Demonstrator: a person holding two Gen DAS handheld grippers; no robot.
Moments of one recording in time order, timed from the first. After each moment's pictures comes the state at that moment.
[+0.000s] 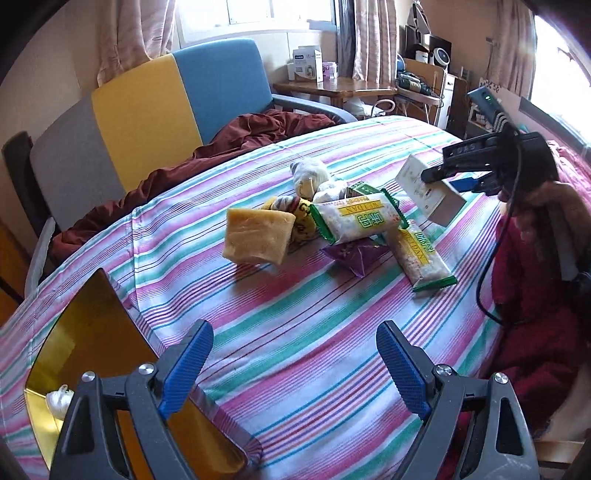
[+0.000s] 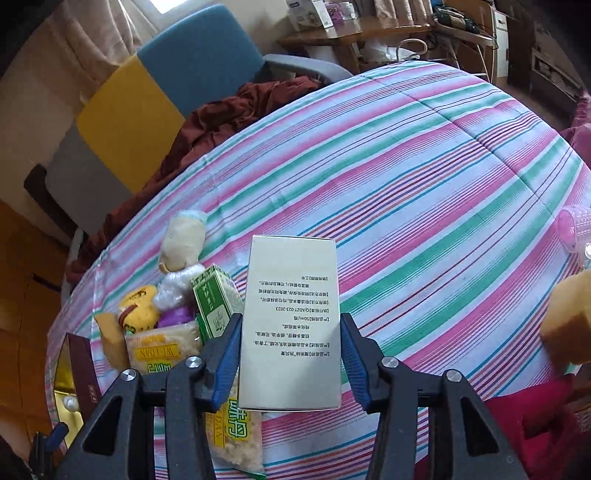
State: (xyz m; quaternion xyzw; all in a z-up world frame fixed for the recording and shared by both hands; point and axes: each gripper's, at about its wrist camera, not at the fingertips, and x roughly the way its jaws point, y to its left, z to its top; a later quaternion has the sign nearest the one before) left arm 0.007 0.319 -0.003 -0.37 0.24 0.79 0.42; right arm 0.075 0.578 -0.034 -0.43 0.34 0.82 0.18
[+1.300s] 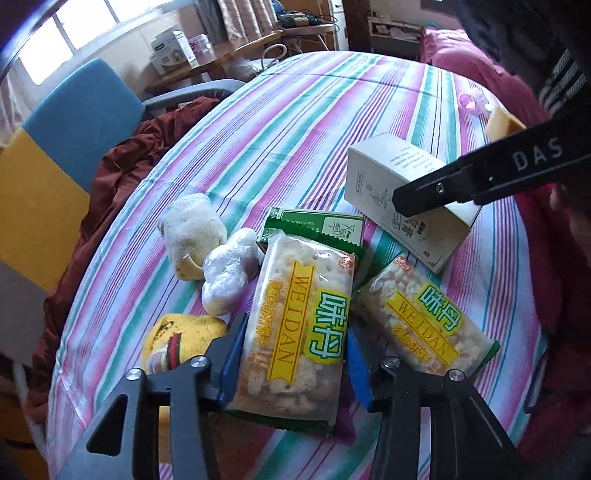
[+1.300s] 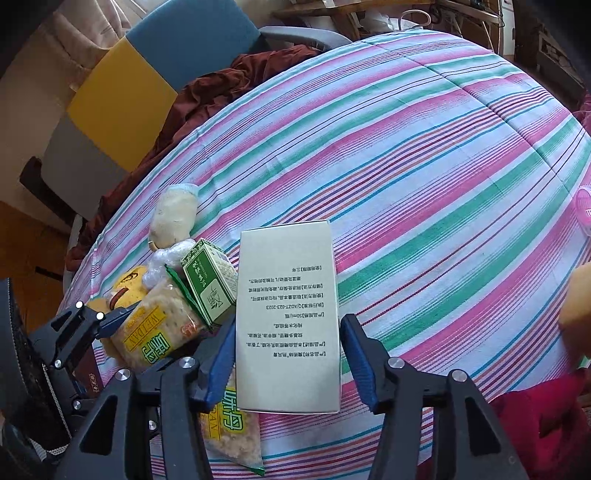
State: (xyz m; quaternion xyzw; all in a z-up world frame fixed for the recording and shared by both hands) left arm -0.023 0.499 -0.051 -0.34 0.41 0.66 0.53; right arm 0.060 0.578 -0.059 -0.48 0.35 0.79 0.16
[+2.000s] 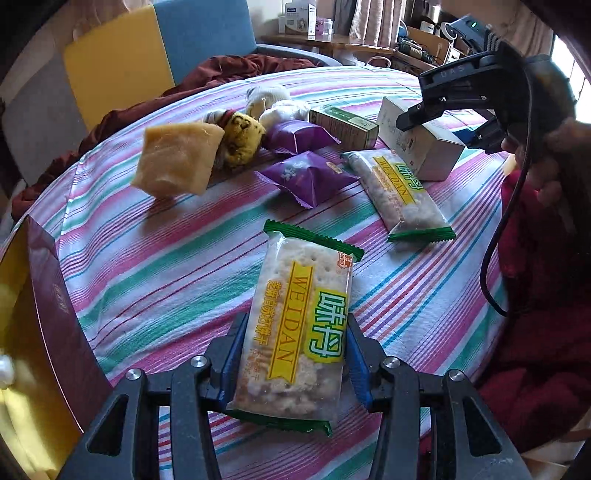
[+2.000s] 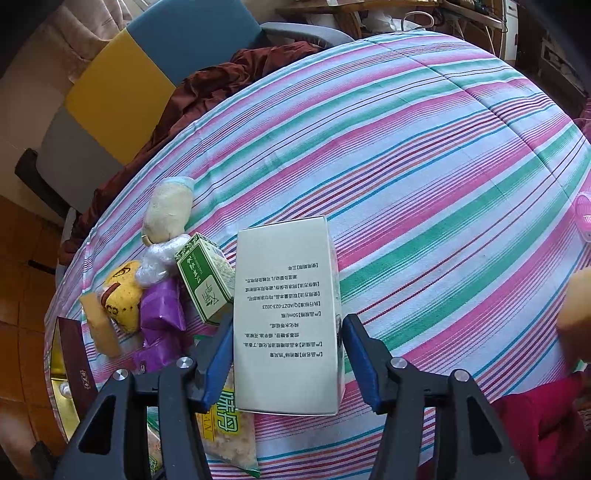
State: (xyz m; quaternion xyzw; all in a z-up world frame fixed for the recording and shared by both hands) left arm 0.037 0.355 -0.077 -0.45 0.24 0.75 0.42; right arm 0.057 0.575 -0.062 -0.50 0.33 0.78 0.17
